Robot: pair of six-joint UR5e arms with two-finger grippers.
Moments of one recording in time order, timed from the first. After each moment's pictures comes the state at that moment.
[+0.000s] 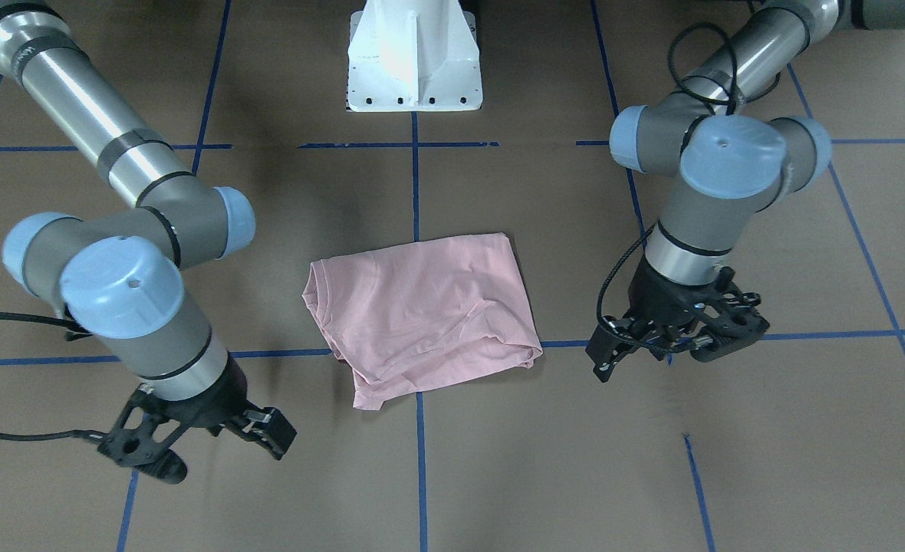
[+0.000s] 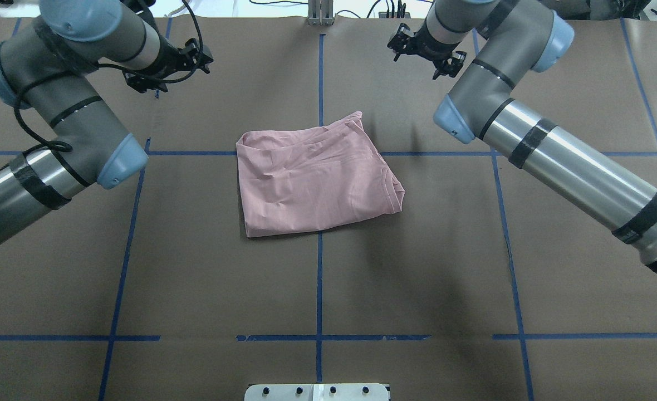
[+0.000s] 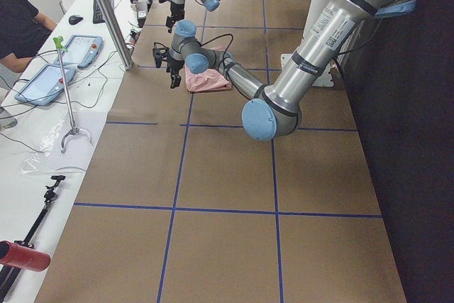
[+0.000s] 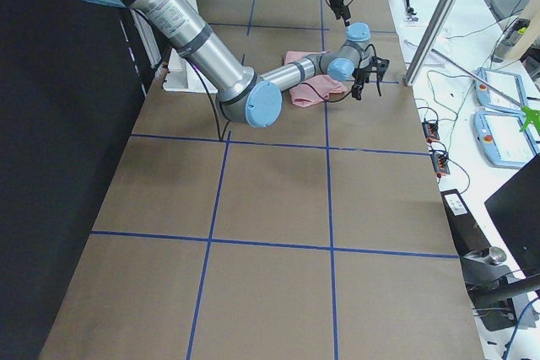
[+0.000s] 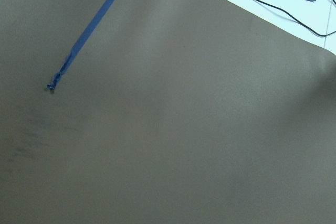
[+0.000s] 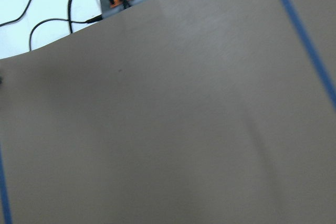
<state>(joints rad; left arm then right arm) -0.95 -2.17 -1.51 -1.94 -1.93 -1.29 0.97 -0.76 1.15 -1.21 2.02 1.26</state>
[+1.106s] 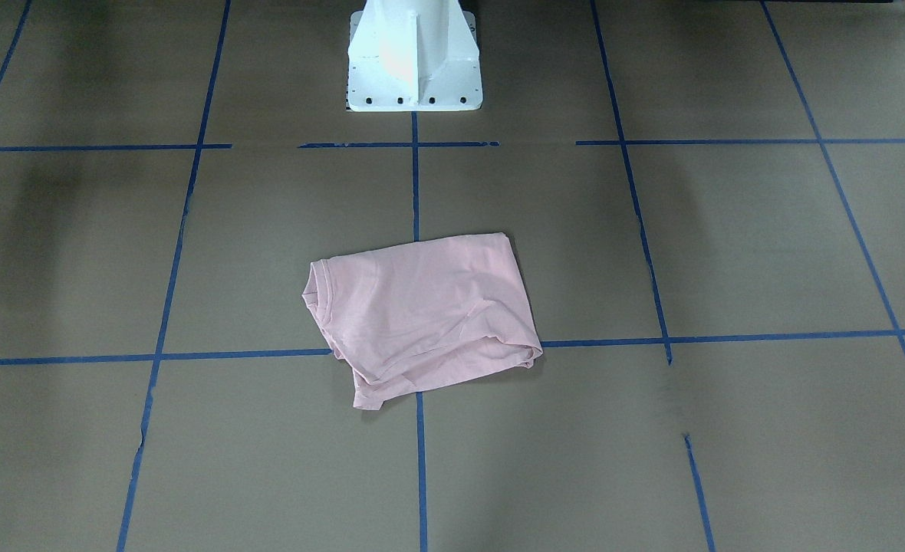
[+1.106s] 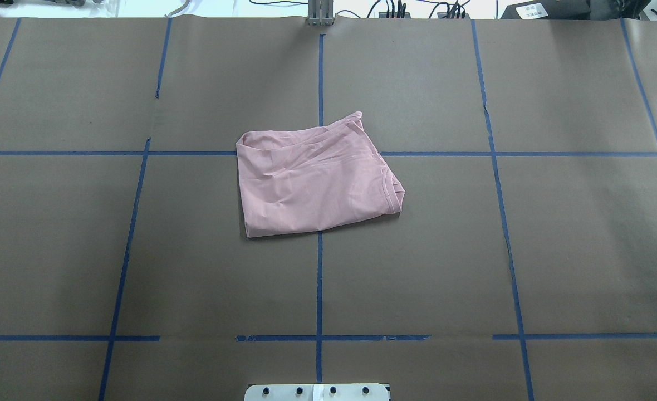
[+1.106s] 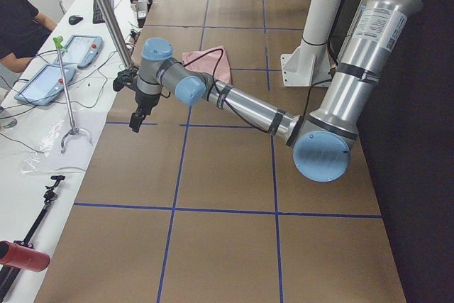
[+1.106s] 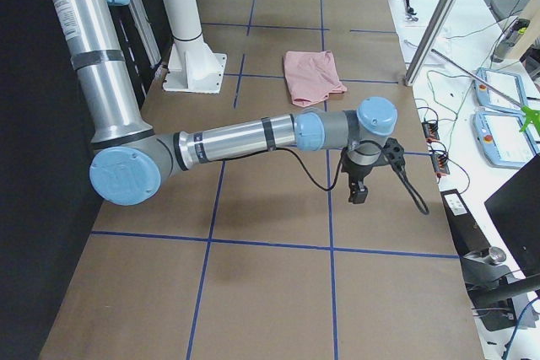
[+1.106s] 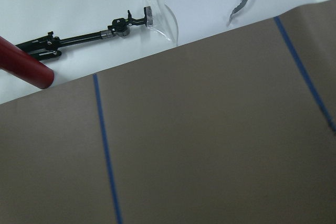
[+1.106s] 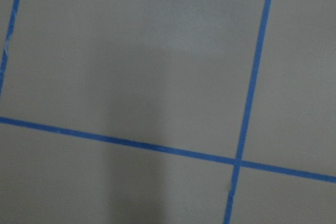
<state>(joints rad) -1.51 -1.79 -1.64 -1.68 -2.19 0.12 1.54 -1.36 1.56 -1.71 2.38 -0.11</state>
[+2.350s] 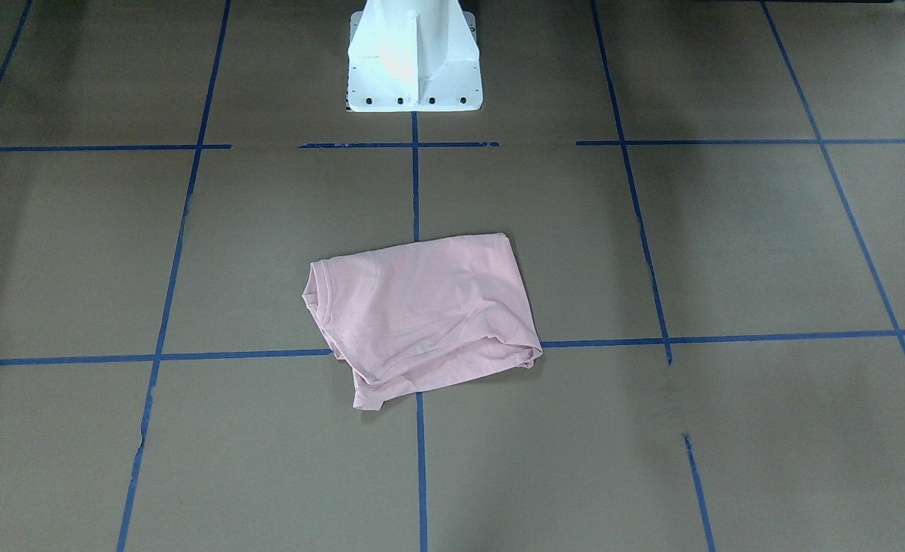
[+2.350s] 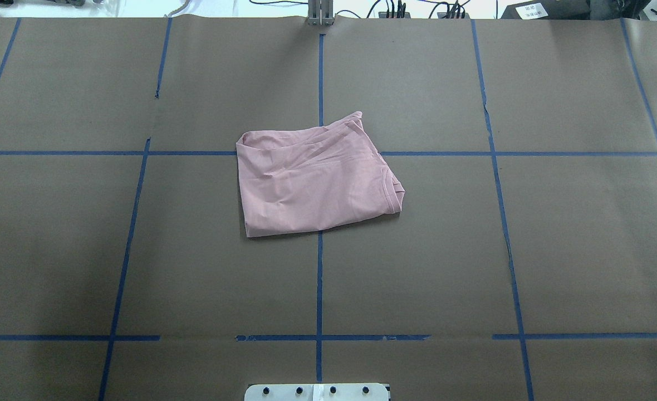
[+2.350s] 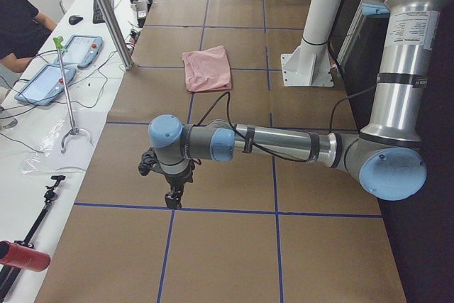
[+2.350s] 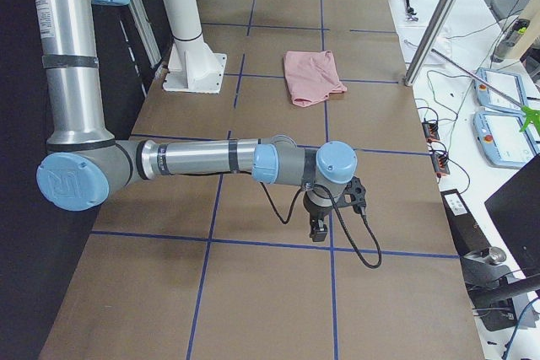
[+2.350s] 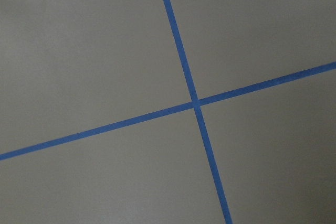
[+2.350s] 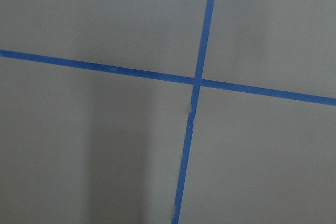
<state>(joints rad) -1.53 -1.66 -1.56 -1.51 -2.27 0.21 1.57 -1.51 1.61 -1.73 2.37 -0.18</state>
